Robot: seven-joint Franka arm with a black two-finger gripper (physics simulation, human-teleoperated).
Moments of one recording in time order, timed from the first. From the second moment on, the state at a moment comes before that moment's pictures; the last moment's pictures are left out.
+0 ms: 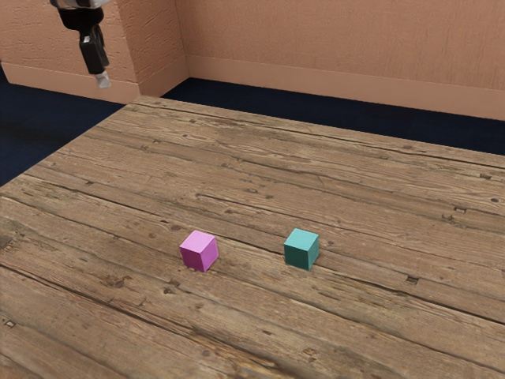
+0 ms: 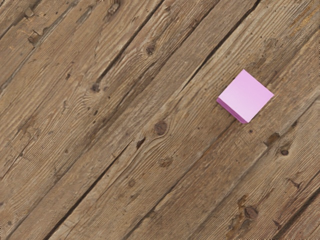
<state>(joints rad) 0.00 0.25 0.26 -1.09 -0.05 1.47 1.08</state>
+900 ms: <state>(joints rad) 0.00 0.14 -0.11 -0.95 0.14 1.30 1.03</state>
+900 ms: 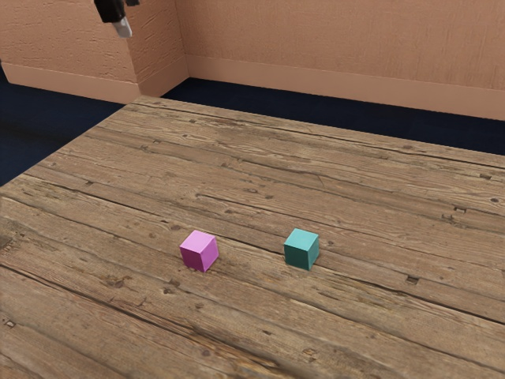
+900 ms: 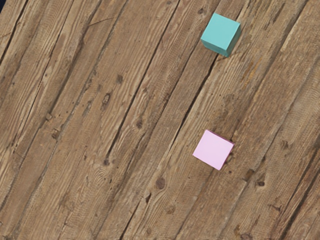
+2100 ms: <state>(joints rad) -0.03 0.22 -0.34 -1.93 0.06 2.22 2.54</state>
